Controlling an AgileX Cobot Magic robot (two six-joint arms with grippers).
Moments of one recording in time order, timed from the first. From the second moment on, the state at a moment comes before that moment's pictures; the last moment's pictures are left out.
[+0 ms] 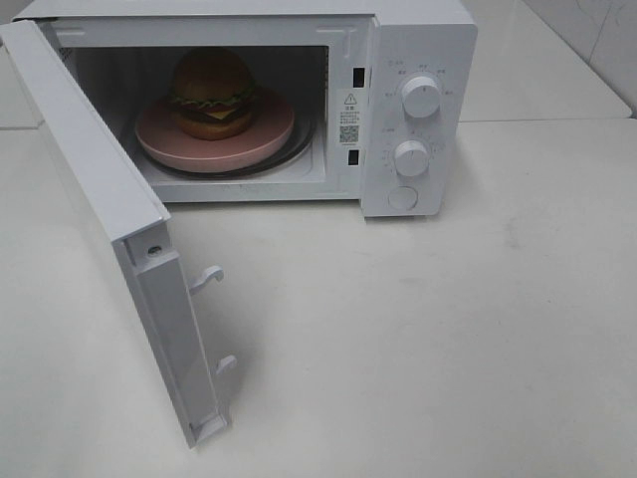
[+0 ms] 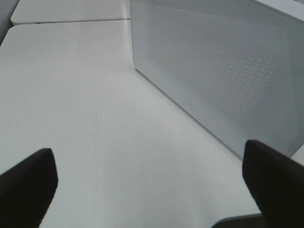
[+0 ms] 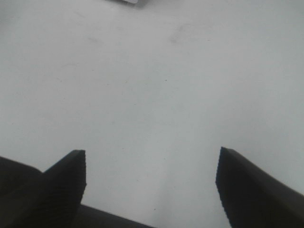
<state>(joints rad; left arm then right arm) 0.06 -0.01 -0.52 -0.17 1.08 0.14 0.27 0.37 -0.56 -0.04 0.99 -0.02</state>
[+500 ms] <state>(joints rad) 0.06 -0.01 -0.52 -0.17 1.08 0.14 0.10 0.08 -0.50 -0.03 0.99 0.00</state>
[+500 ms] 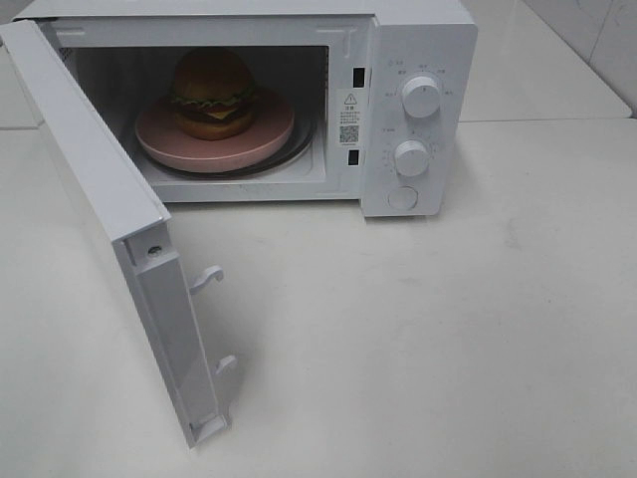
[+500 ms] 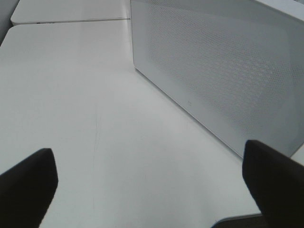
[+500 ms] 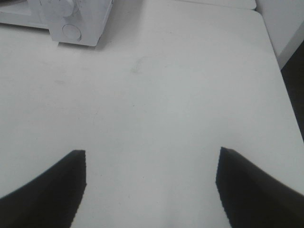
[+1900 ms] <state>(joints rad) 0.06 -0.01 -0.52 -0.17 1.08 0.14 0.07 0.00 -0.50 -0.03 0.99 0.00</state>
